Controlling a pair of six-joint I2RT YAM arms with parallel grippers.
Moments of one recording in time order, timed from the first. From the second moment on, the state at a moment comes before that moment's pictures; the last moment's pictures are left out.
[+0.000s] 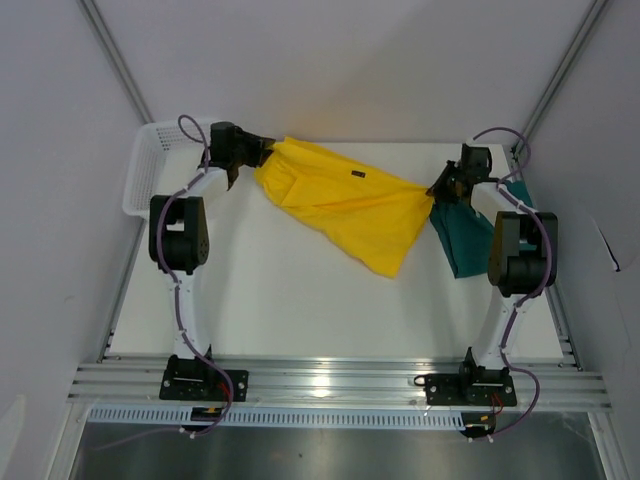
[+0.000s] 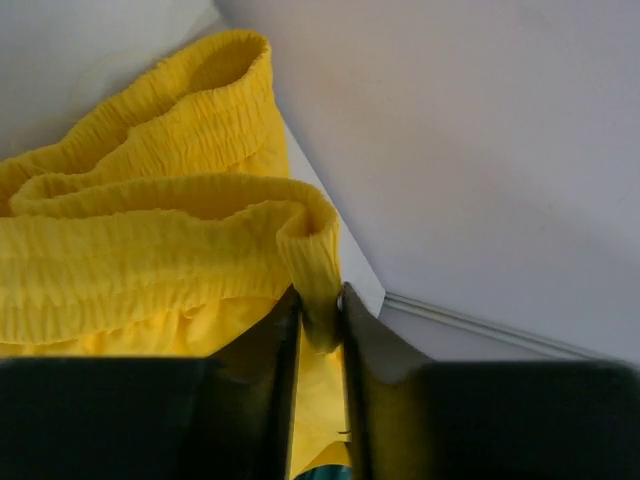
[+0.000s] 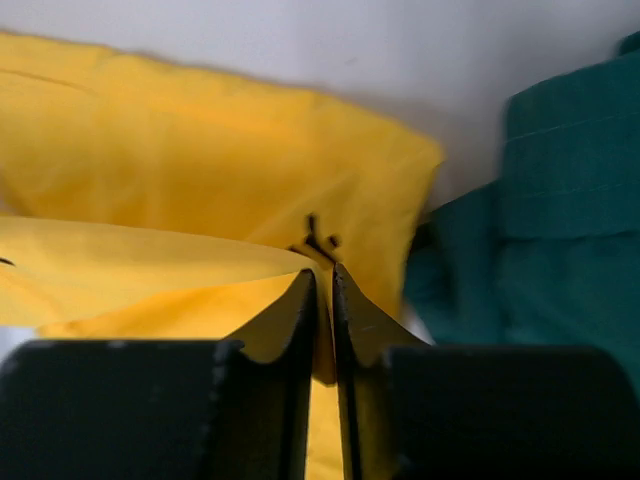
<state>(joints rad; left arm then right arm) -0.05 2.22 1.71 0.07 0.26 -1.30 -0.01 1.99 1.44 -0.18 -0.25 0.50</state>
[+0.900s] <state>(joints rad) -0.06 1.59 1.31 0.06 0.16 -1.02 0.30 1.95 1.49 -0.23 -0.23 0.42</state>
